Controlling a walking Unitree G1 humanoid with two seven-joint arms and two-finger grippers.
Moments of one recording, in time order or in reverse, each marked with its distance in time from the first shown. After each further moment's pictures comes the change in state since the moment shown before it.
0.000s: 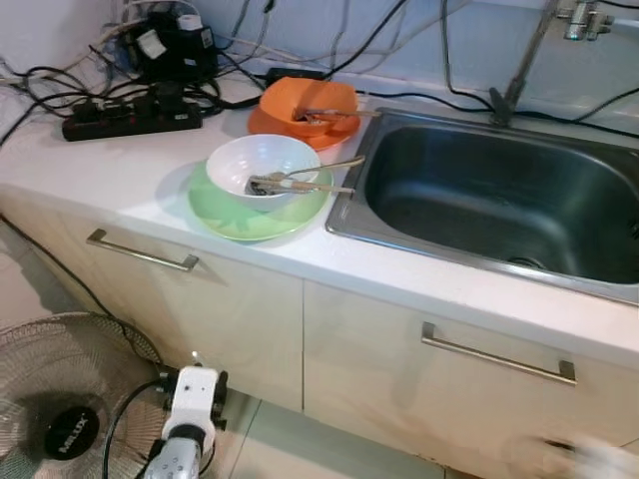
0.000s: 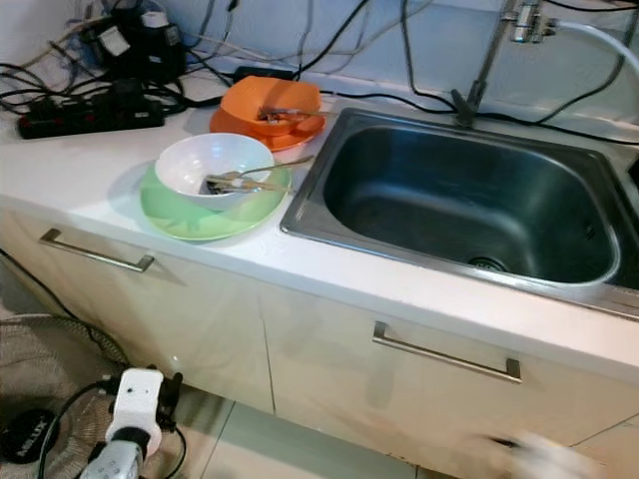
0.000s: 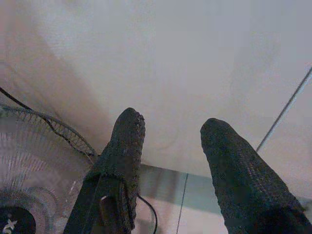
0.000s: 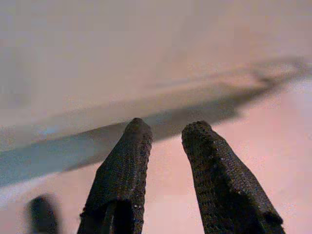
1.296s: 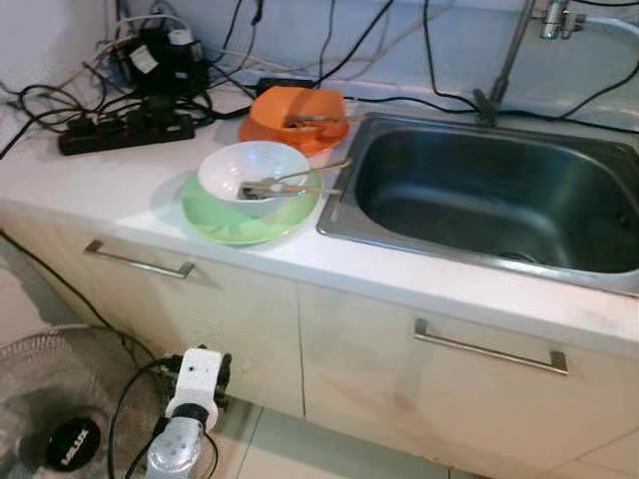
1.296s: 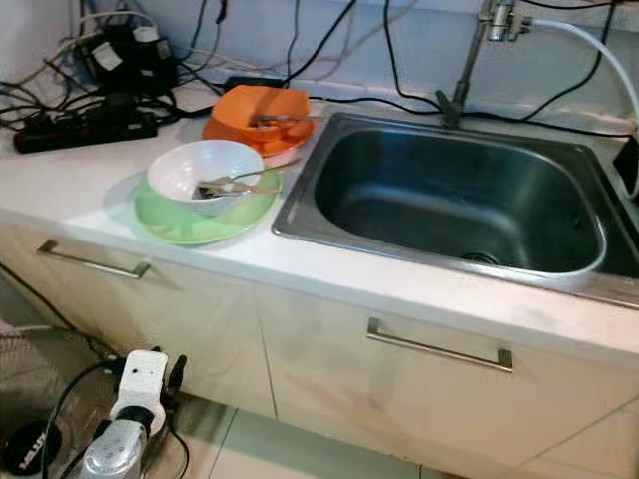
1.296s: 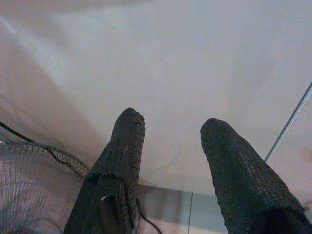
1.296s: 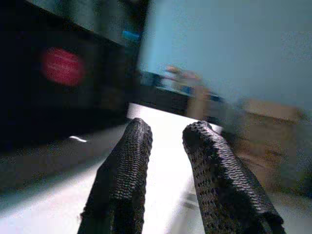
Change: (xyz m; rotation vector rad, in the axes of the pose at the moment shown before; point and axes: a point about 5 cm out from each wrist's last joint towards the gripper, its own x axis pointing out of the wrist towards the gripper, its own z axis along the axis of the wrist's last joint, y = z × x) left arm 0.015 0.003 0.017 0.029 -0.039 -0.015; right arm -0.046 -0.052 0.242 0.260 -0.908 -0.645
